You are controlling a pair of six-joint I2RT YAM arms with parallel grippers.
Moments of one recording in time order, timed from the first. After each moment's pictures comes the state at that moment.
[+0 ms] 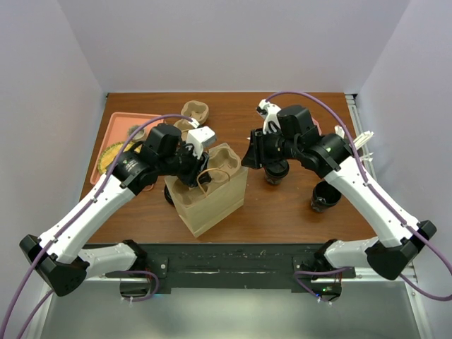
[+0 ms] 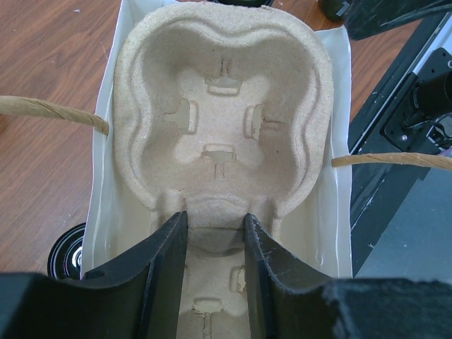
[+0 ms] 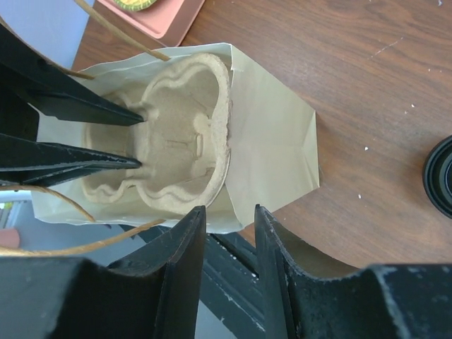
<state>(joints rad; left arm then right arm) -0.66 1.15 1.26 -0.80 0.30 -0.01 0.66 1.30 1.50 -0.86 -0.23 0.41</state>
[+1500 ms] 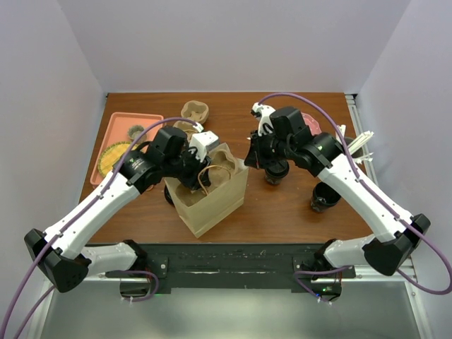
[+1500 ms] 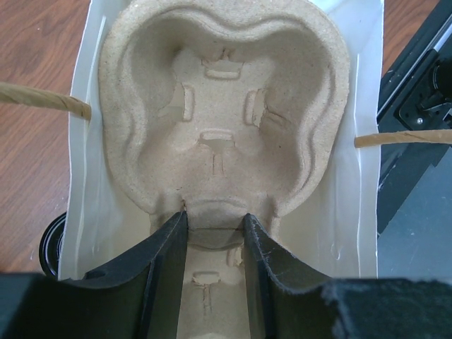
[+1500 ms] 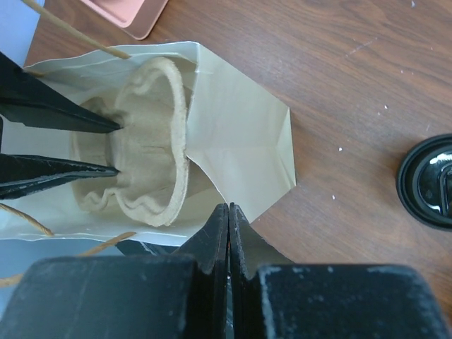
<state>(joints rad) -0.67 1.18 1.25 -0.83 0.28 -0.01 0.67 1.34 1.49 -0.85 -0.17 0.34</state>
